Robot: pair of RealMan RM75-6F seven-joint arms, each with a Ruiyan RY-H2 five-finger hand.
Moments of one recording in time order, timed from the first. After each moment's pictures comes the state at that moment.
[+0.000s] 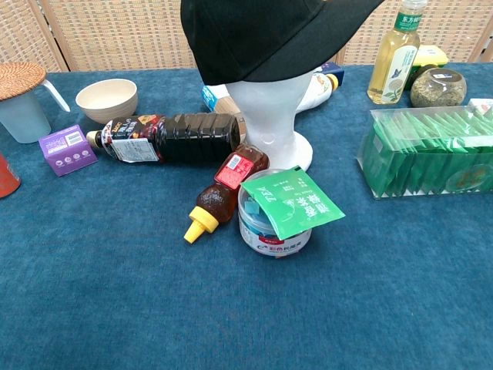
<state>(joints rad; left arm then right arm) -0.05 -1.10 -0.02 -1.69 1.49 1.52 0.19 0.05 -1.17 0.09 -1.59 -1.56 1.61 -0.15</state>
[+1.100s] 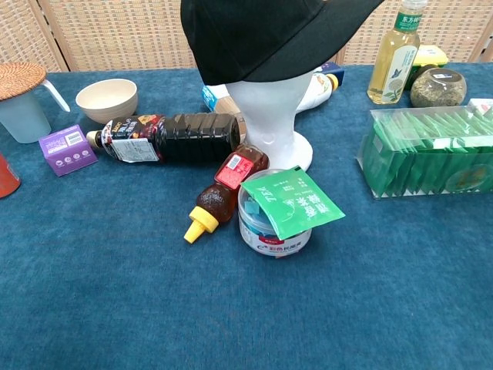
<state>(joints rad) -0.04 -1.10 -0.04 -1.69 1.42 1.51 0.21 0.35 -1.24 0.20 -1.40 -1.86 1.63 -0.10</state>
